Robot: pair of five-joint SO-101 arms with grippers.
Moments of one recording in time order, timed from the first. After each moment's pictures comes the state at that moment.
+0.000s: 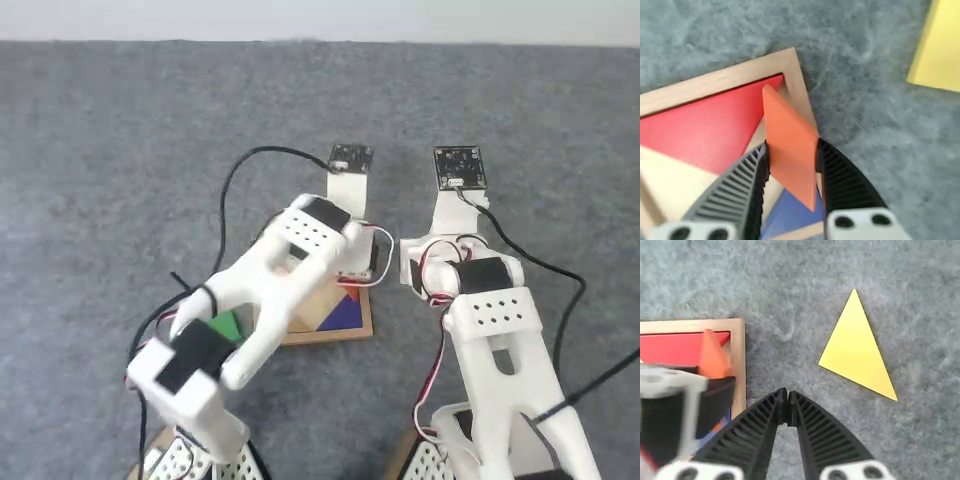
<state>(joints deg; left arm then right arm) 27.4 11.2 19.5 62.3 30.1 -13.8 -36.7 50.3 54.8 -8.0</state>
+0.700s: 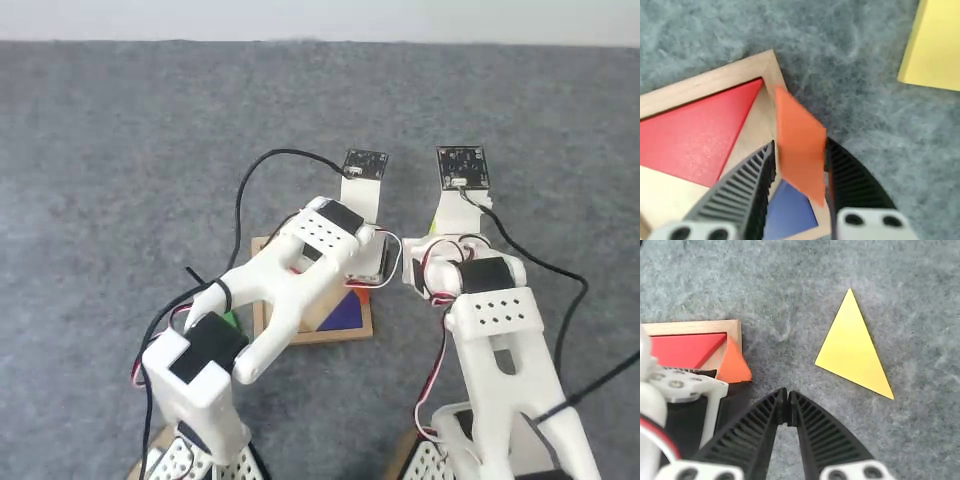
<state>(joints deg) 29.5 14.8 16.8 61.8 30.1 -13.2 -36.7 50.3 54.8 -8.0</state>
